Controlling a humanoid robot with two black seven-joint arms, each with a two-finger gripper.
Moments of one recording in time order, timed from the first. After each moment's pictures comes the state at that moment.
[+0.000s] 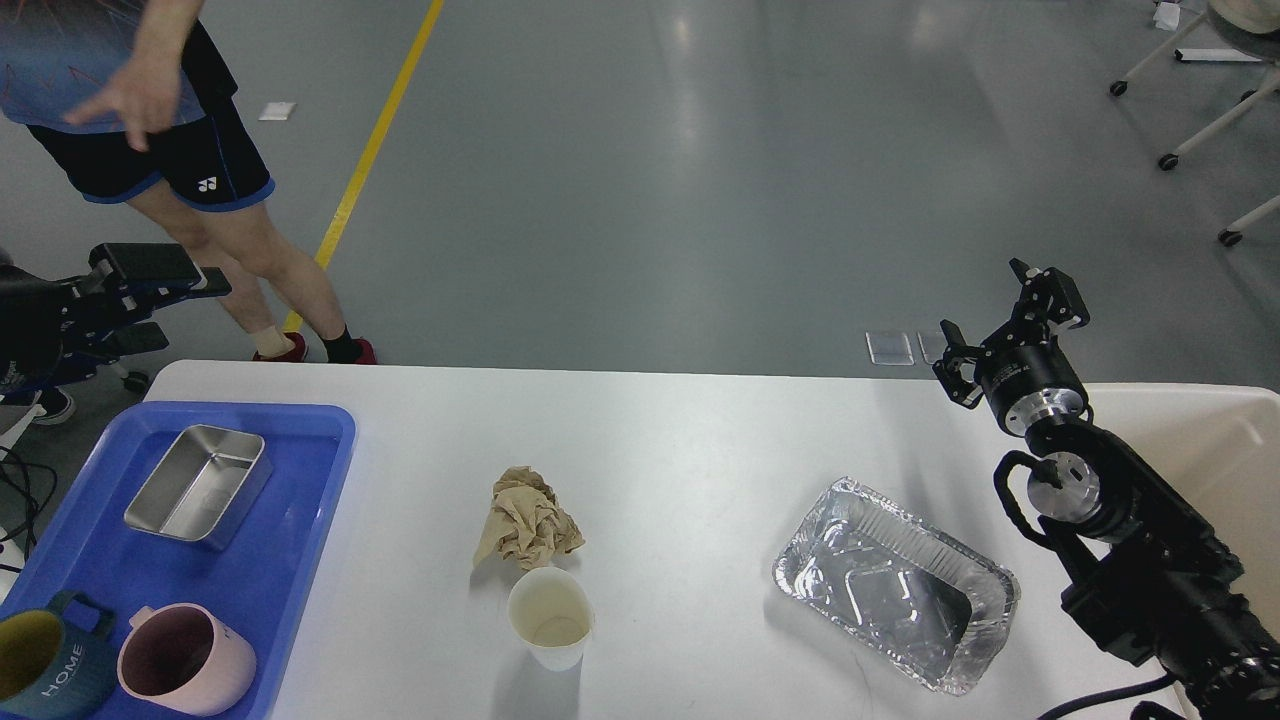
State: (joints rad) left arm -1.00 1.32 -0.35 -1.71 0.55 -0.34 0.32; right arm 0.53 -0.20 1.23 0.76 -0.34 0.12 0.23
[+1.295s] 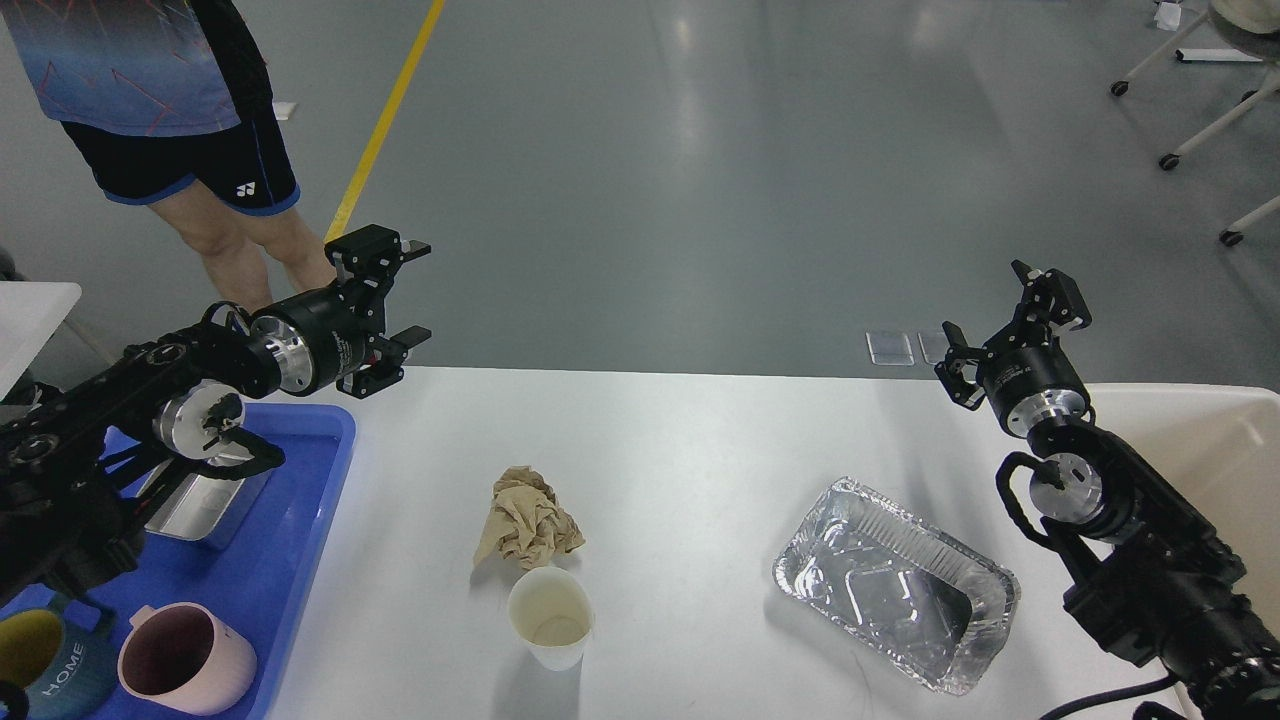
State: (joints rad) left arm -0.70 0.42 -0.77 -1.08 0.40 -0.11 0.21; right arm 0.53 -0.21 1.23 0.75 -0.34 0.12 0.23
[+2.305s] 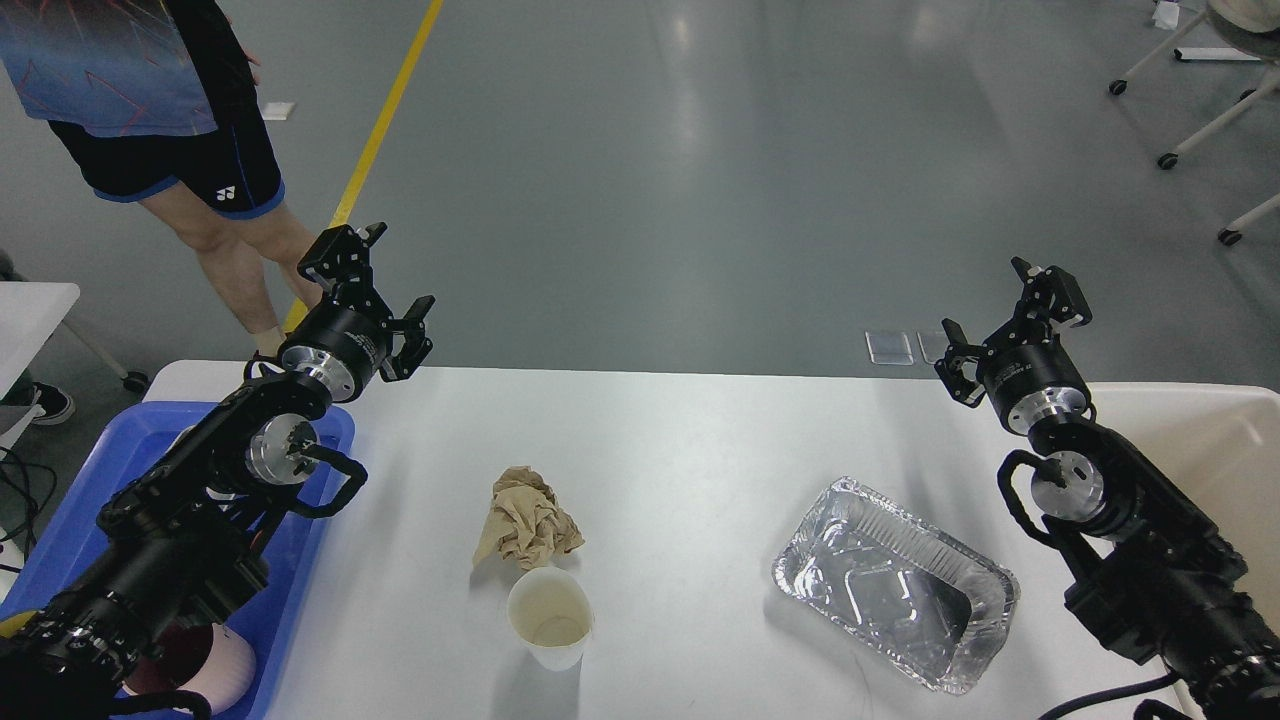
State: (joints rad) left arm -0.64 0.14 -1.03 -0.77 0.40 -0.12 -0.11; right arm 0.53 -0.21 1.23 0.76 -0.34 0.13 0.23
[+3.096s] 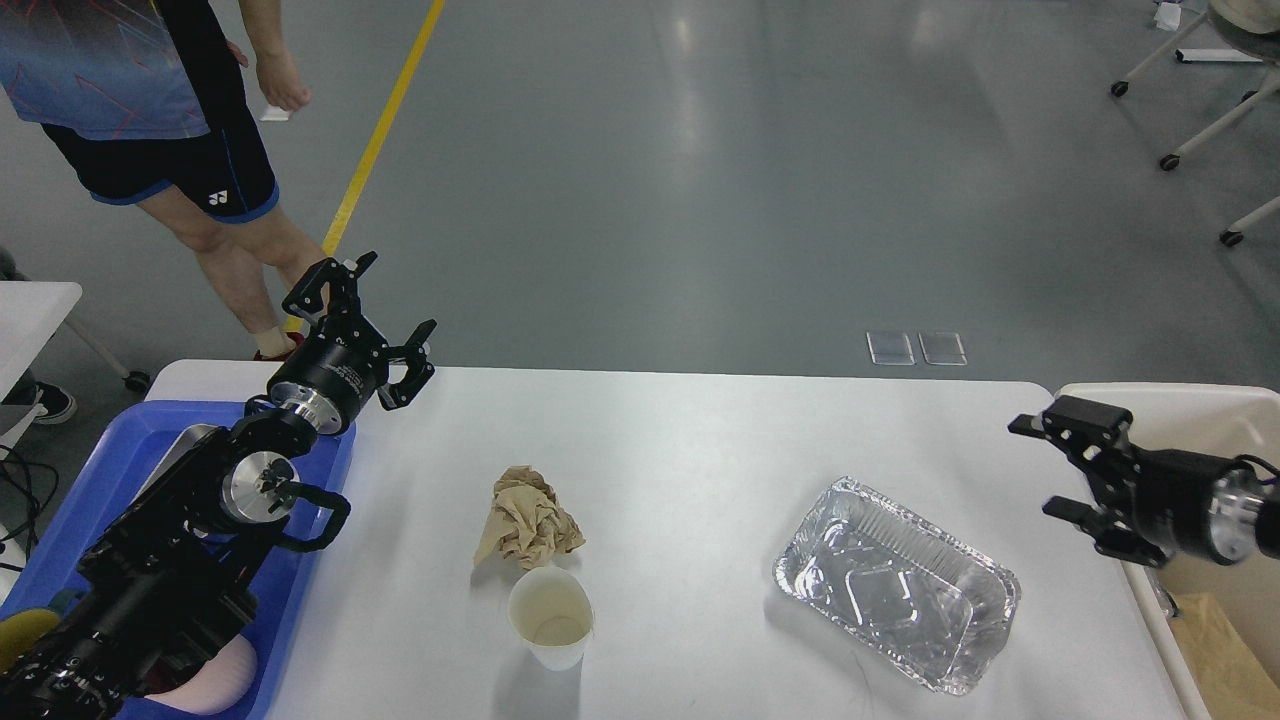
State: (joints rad) left arm -0.55 0.15 -1.07 -0.78 0.30 -0.26 -0.12; right arm 0.64 -1.24 0.25 1.60 -0.36 0.27 0.01
